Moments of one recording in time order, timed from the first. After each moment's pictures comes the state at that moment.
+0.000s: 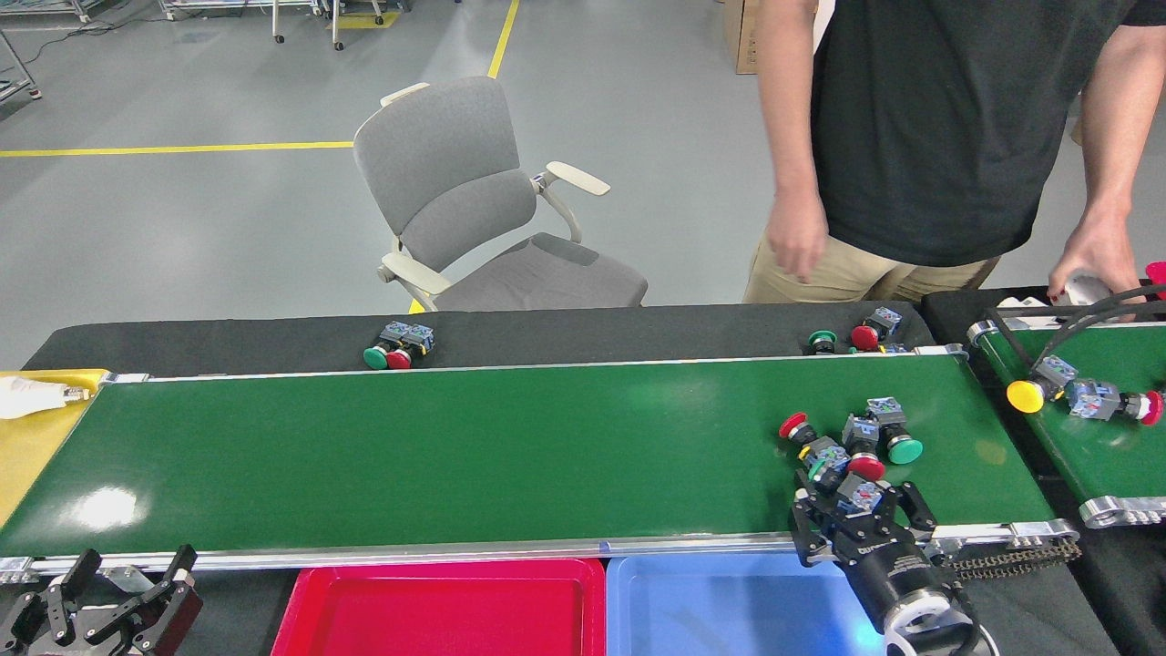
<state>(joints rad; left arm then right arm) 0.28 0.36 0.32 -1.64 -1.15 -0.23 -0.08 -0.05 -0.06 0.08 -1.53 1.36 -0.29 0.12</state>
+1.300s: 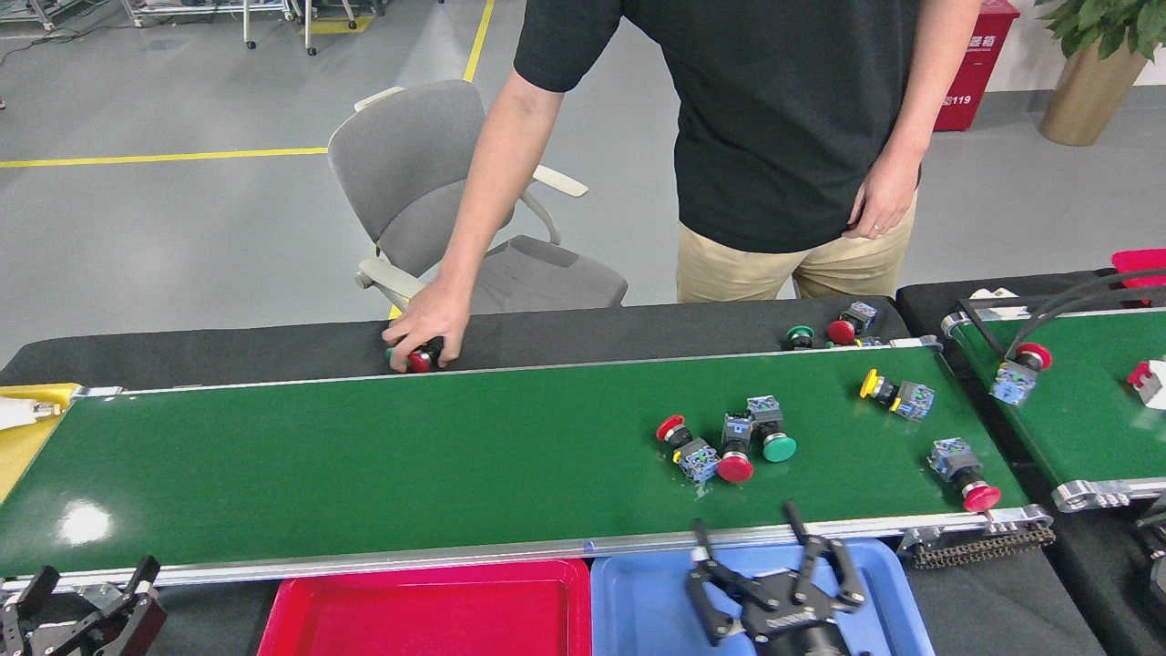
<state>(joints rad) 0.33 0.32 0.44 -1.64 -1.15 -0.29 -0.08 0.23 -0.06 0.23 -1.75 1.40 0.23 -0.16</state>
